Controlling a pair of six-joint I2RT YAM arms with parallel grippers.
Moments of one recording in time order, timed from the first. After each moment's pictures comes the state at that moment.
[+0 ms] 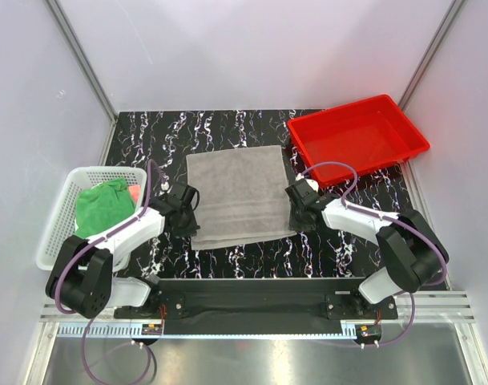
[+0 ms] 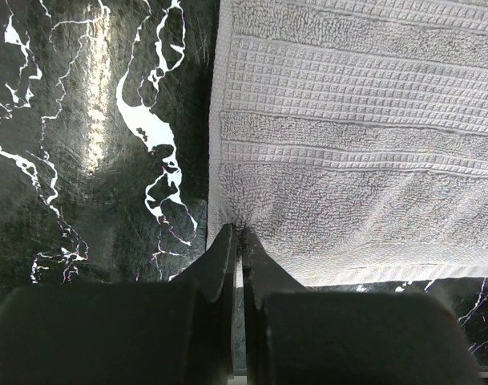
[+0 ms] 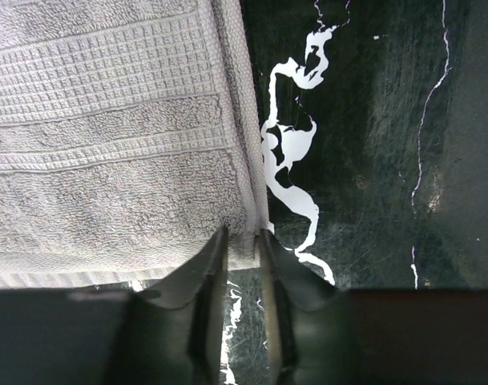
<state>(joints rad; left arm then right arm) -0.44 1.30 0.68 -0.56 -0.09 -0.72 0.62 1.52 0.80 -0.40 0.15 0.68</state>
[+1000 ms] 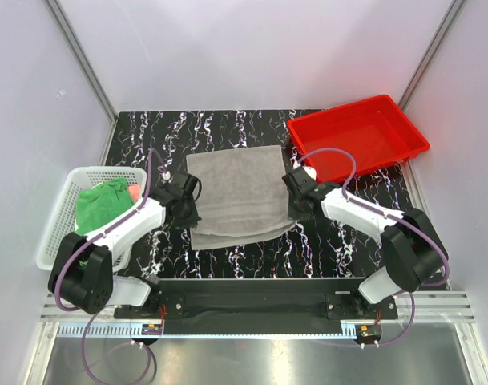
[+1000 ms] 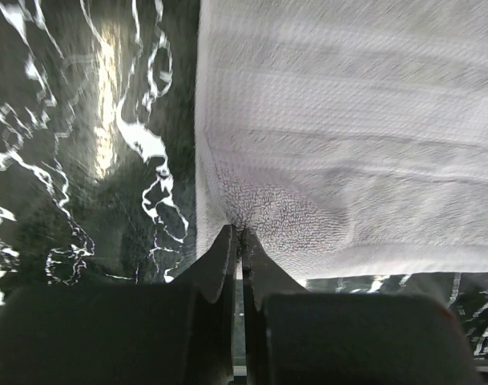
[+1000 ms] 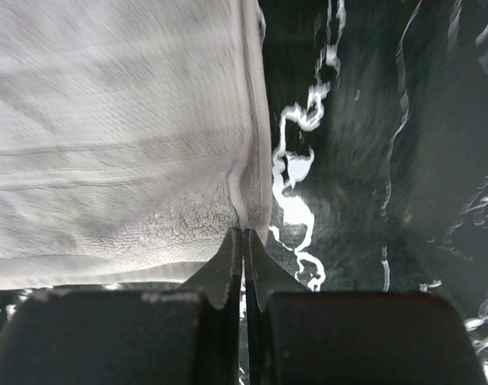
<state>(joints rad) -0.44 1.33 0.81 -0.65 -0.11 -0.70 0.62 1.53 0.94 -0.53 0.19 0.62</state>
